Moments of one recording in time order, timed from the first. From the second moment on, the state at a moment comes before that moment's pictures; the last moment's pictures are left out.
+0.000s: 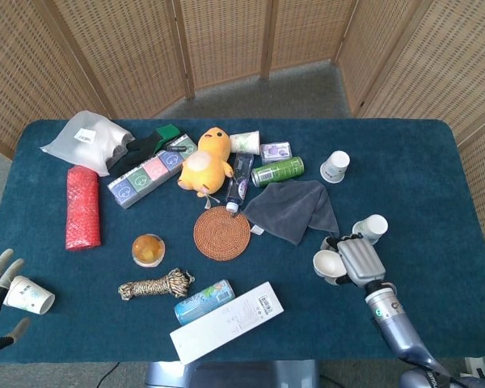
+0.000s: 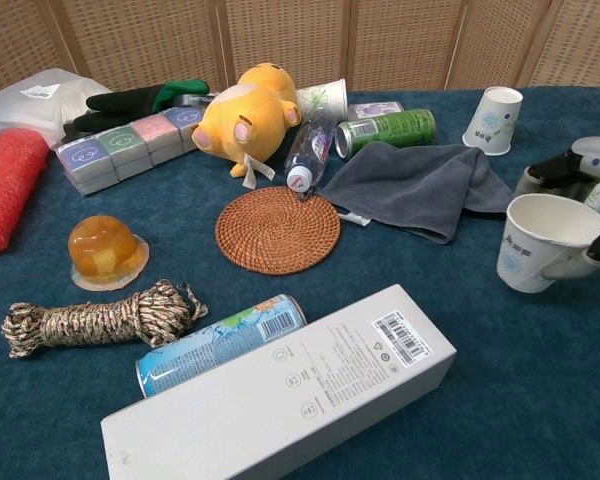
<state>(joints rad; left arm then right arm) 0.11 -0.90 0.09 -1.91 1.75 1.62 0.22 0.46 -1.35 0.11 -1.70 -1.23 1.05 -0.24</state>
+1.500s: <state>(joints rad) 0.12 -0.88 0.09 -1.93 1.74 1.64 0.18 1.03 -1.84 0.38 -1.44 -0.71 1.00 -0.66</state>
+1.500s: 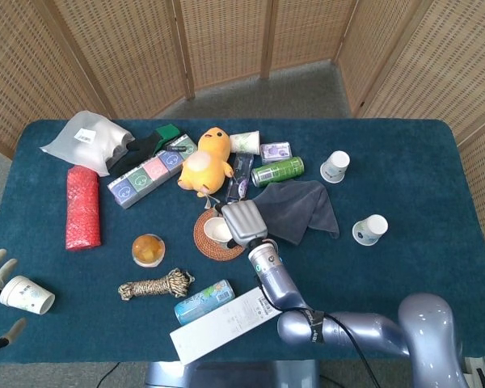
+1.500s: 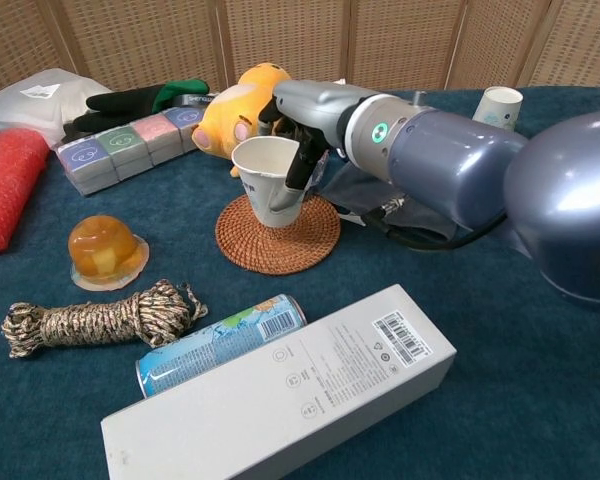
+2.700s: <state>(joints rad) 0.10 -0.88 0.08 -1.93 1.70 1.62 0.17 1.10 -1.93 0.39 -1.25 -0.67 0.97 -0.62</state>
